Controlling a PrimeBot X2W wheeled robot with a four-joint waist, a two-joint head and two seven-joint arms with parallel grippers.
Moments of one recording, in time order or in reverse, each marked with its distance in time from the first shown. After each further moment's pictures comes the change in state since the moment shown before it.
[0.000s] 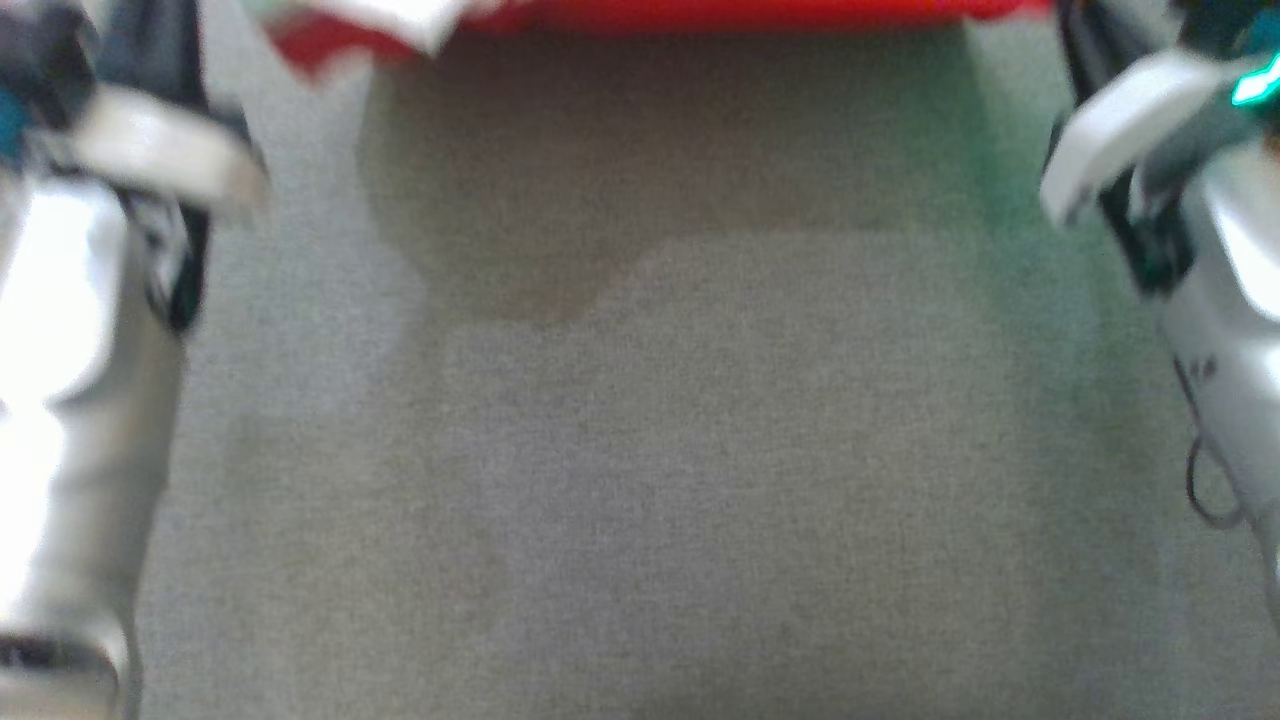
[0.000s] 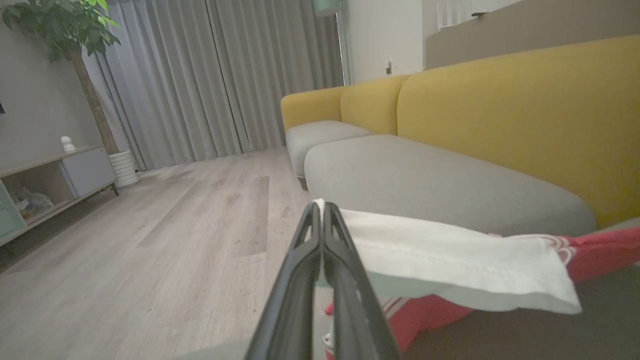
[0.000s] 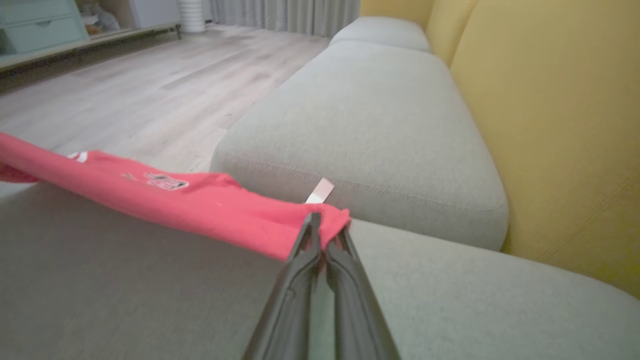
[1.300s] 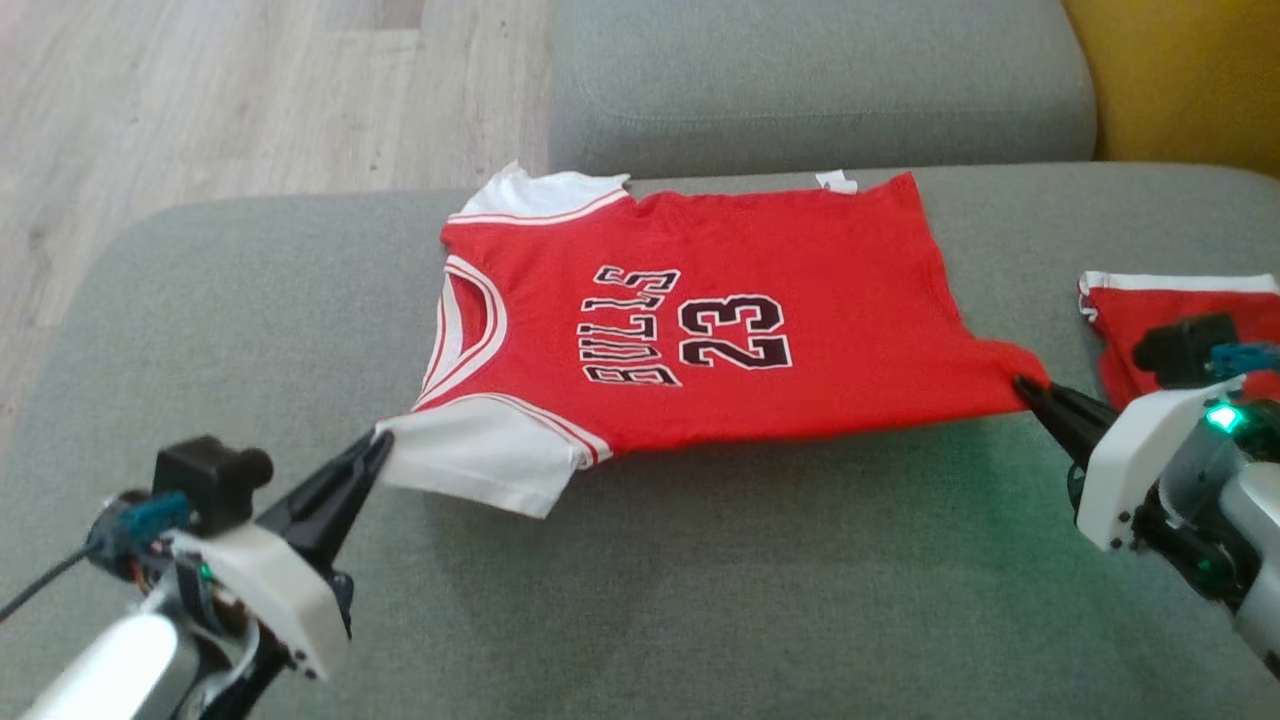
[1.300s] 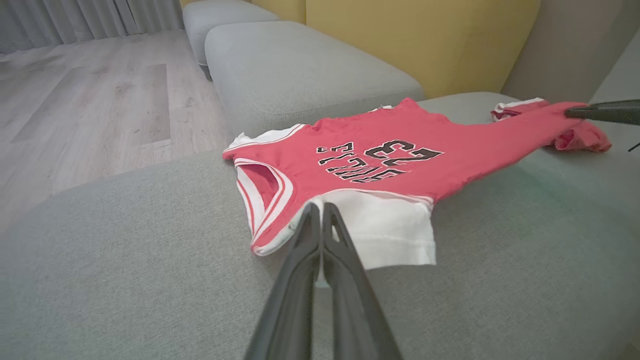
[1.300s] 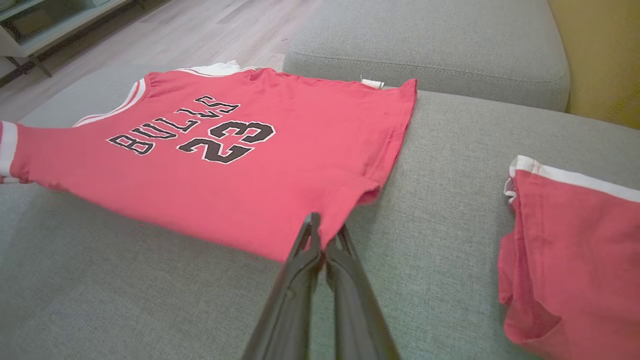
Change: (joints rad) left arm 0.789 0.343 -0.230 -0.820 -0.389 0.082 0.467; right arm 0.512 -0.344 0.325 -0.446 0.528 0.000 0.241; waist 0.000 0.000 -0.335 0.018
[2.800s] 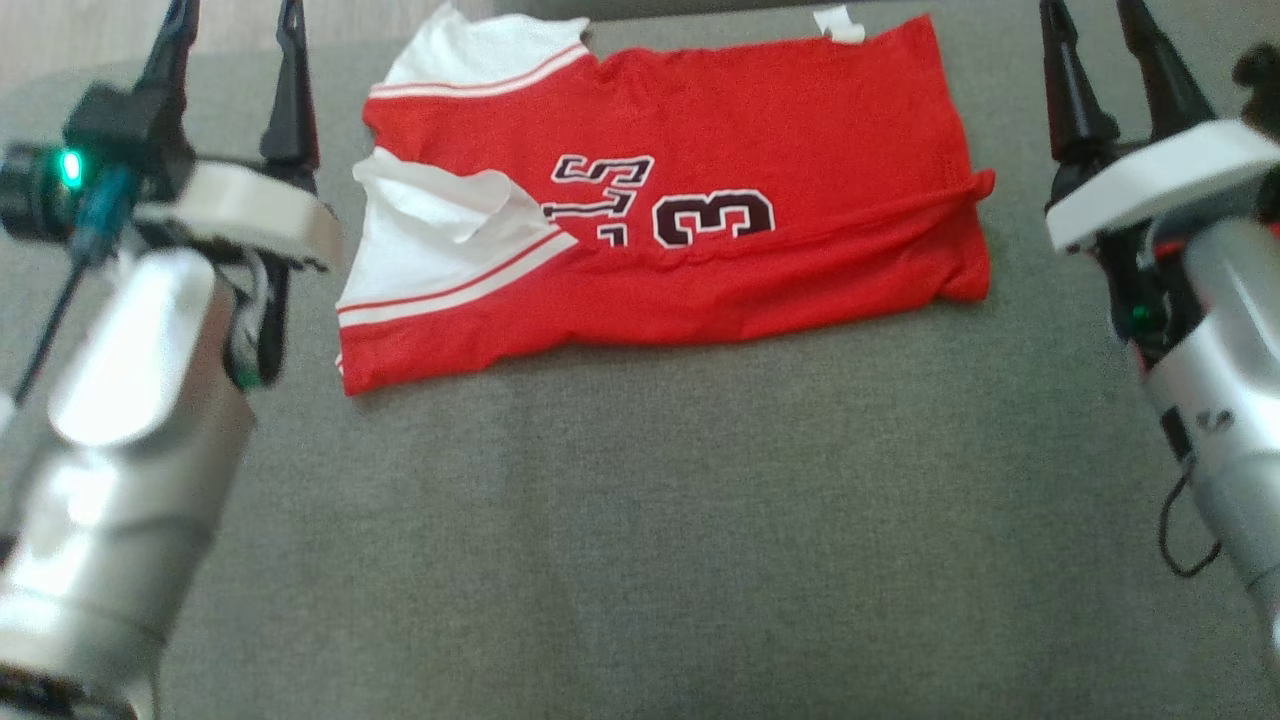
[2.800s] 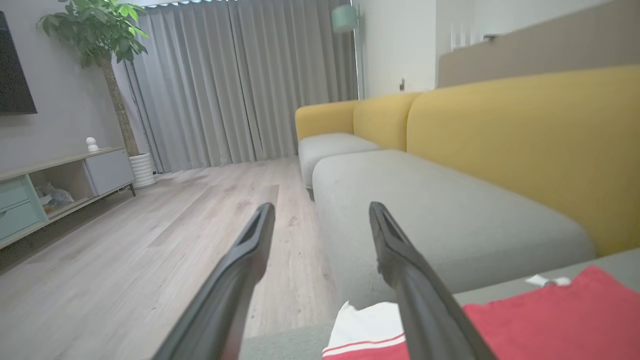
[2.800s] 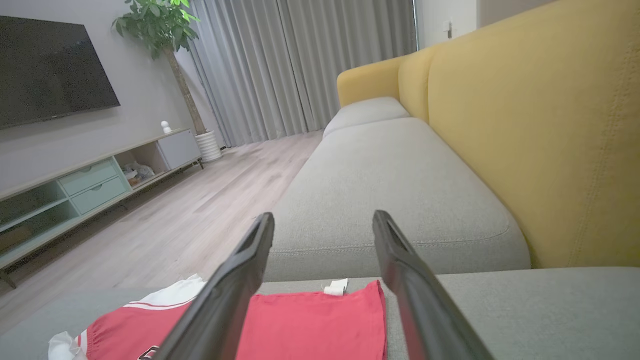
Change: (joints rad) left arm -0.734 -0.310 -0.031 0.753 0.170 0.142 -0.463; right arm -0.387 0.300 -0.268 0.297 -0.150 0.000 -0.397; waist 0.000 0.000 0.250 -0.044
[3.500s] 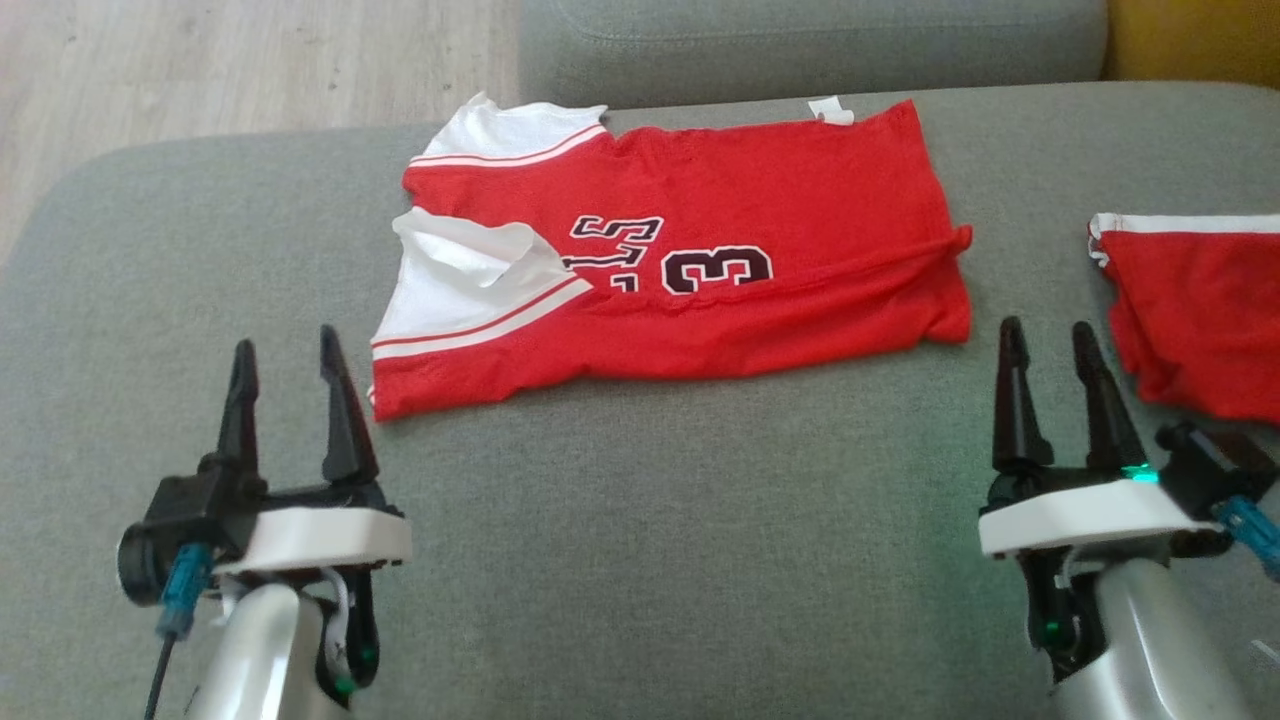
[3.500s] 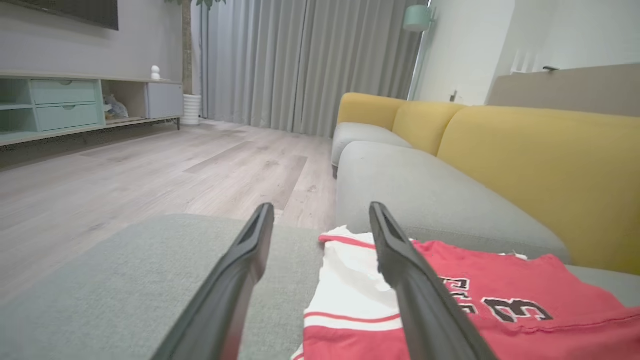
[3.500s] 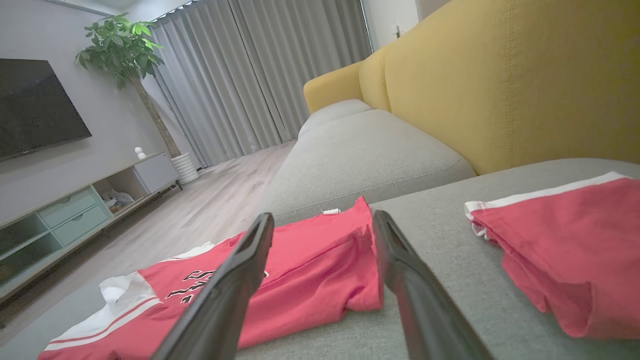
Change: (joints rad) left arm 0.704 -0.245 0.436 -0.436 0.204 0.013 -0.004; right arm 0.696 0.310 -0.510 -0.458 -0.428 0.000 -0.009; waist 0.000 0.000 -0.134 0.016
